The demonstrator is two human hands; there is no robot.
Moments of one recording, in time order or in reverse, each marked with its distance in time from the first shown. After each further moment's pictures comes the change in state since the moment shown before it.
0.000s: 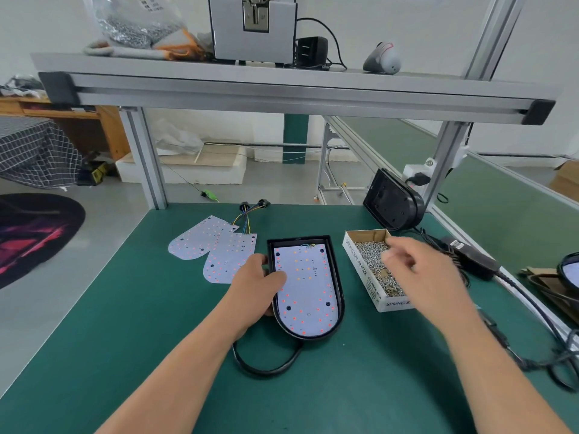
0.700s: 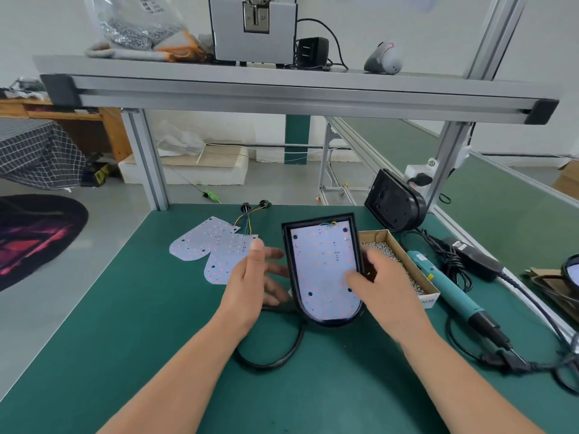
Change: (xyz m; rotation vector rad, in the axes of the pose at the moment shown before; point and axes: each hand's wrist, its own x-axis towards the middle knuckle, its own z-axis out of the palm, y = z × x) left_hand 0.002 -0.006 0.001 -0.226 0.083 0.154; right_hand -0.013 -0.038 0.045 0.532 -0.119 0.022
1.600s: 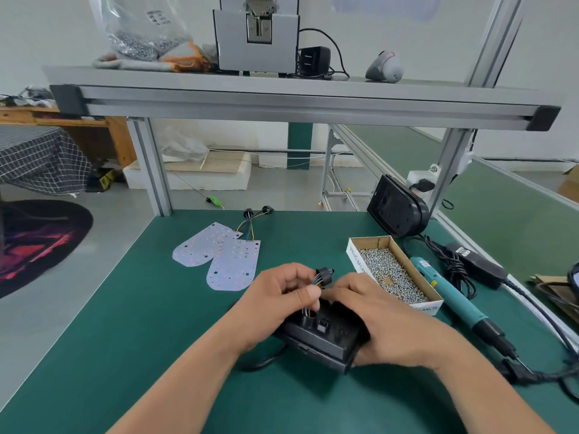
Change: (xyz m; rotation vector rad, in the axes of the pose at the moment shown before) left_hand -0.022 0.024 0.008 0.098 -0.455 0.156; right_hand -0.005 -0.003 -0.021 -0.609 -0.656 -0.393
